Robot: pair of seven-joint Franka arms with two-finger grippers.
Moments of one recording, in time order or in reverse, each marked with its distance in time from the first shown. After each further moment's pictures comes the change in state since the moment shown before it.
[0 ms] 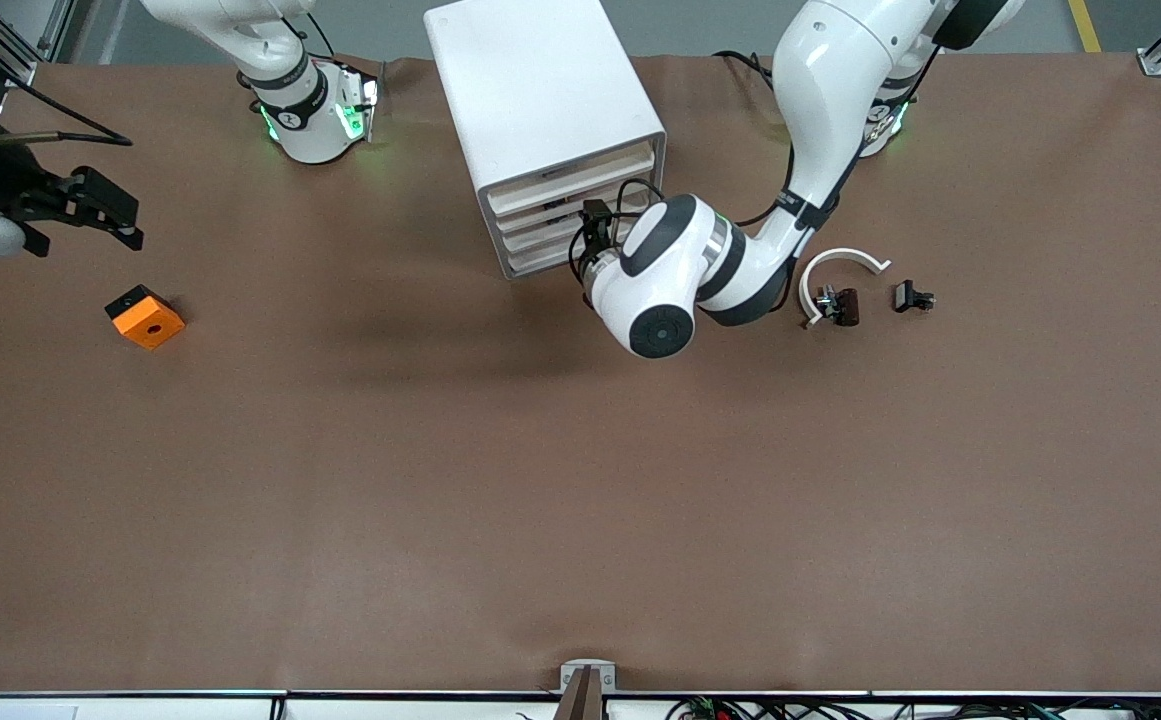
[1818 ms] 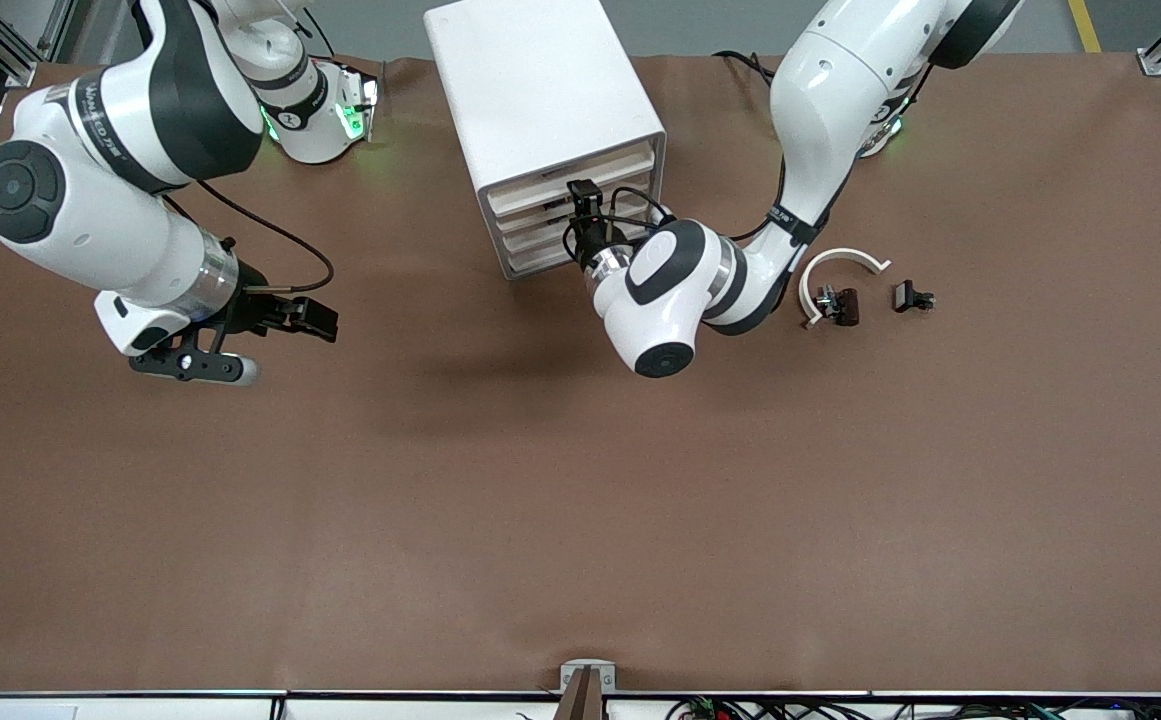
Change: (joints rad) left arm 0.007 0.051 -0.010 0.013 -0.224 -0.155 -0.118; right arm 0.156 0.191 0.002 -0.152 0.152 0.287 0.343
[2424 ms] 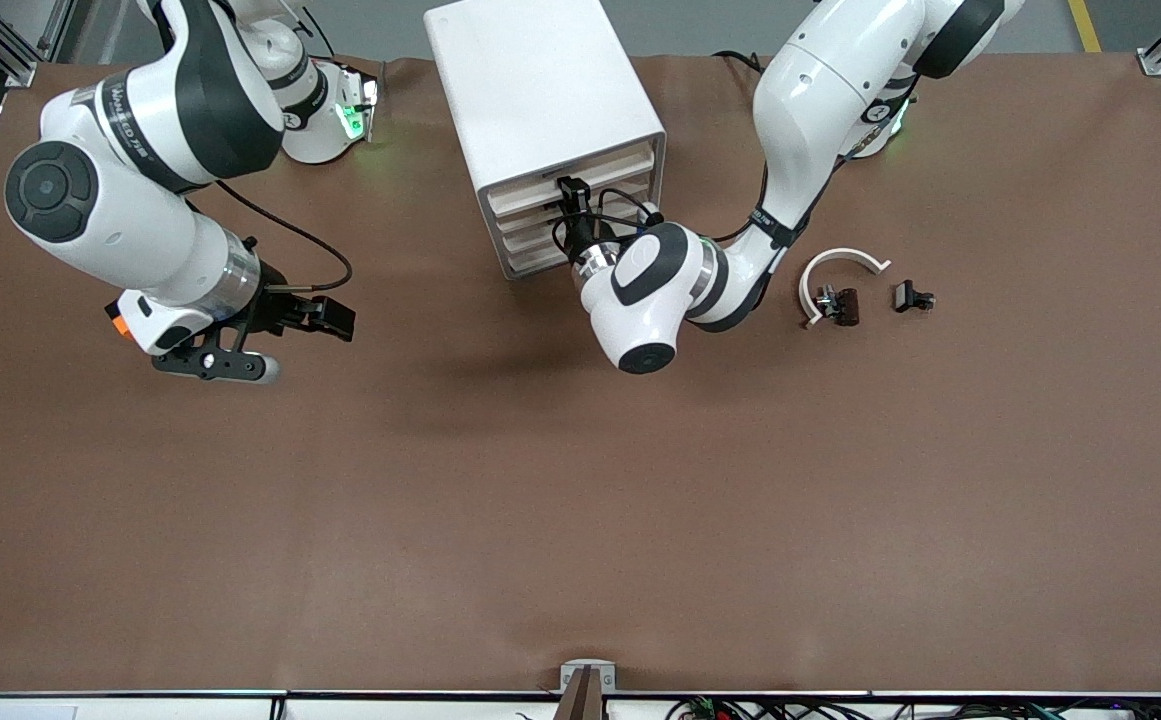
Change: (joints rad) left arm -0.023 0.039 -0.001 0.004 -0.040 -0.013 -0.001; right arm 0.027 0.006 0.000 0.000 0.000 0.013 0.024
